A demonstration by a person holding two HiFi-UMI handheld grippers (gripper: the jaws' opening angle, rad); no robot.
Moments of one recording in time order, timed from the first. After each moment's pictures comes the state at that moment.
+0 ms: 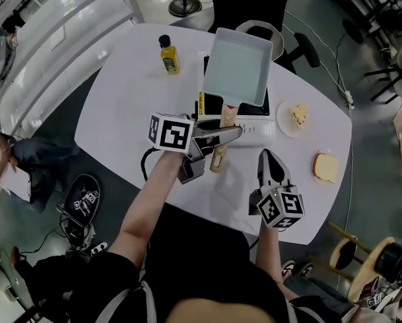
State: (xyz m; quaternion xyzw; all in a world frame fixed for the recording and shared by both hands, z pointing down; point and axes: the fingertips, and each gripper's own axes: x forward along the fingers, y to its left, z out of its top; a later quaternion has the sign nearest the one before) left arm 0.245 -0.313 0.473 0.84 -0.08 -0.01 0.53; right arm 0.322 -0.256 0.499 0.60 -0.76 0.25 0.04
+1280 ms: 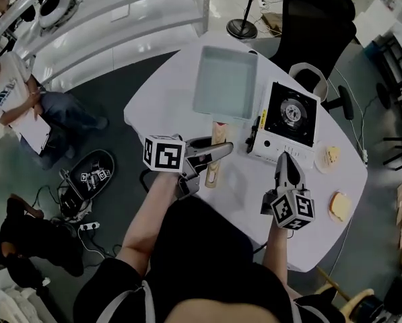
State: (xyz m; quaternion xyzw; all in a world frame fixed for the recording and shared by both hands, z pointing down) left arm 0.033 -0.249 0.455 0.82 -0.25 -0.10 0.49; right arm 0.196 -0.269 0.452 0.54 -0.82 0.18 0.04
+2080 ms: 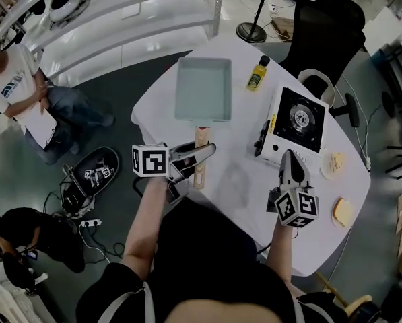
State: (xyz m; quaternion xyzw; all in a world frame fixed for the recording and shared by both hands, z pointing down) left arm -0.039 -0.225 0.475 0.78 -0.31 -0.15 0.52; right arm 0.164 -0.278 0.446 0.52 -0.84 0.14 0.06
